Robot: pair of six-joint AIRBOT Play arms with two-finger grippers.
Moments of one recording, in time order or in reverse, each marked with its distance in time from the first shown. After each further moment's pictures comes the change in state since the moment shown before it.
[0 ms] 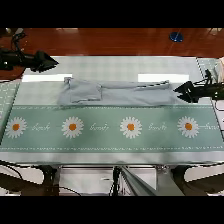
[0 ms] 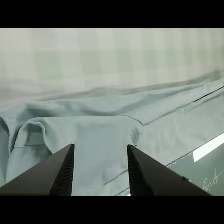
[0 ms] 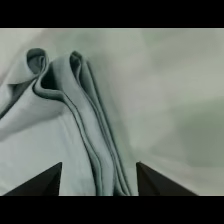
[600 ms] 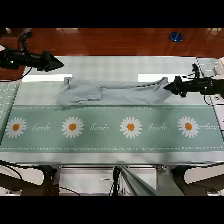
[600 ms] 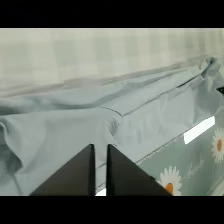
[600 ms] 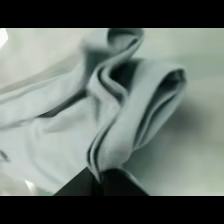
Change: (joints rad) left arm -0.067 0.001 0.000 -0.024 -0.044 -0.016; right arm 0.112 0.035 0.033 0.136 0.045 -0.031
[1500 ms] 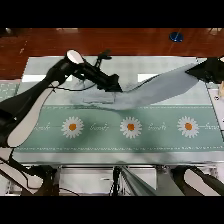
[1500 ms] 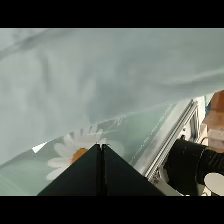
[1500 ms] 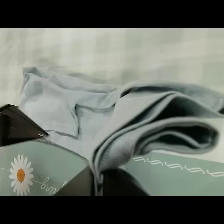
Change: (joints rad) left arm -0.631 -0.089 -0.001 -0.003 0.096 -0.235; right arm -0.014 0.586 0.013 -0.134 0.206 0.101
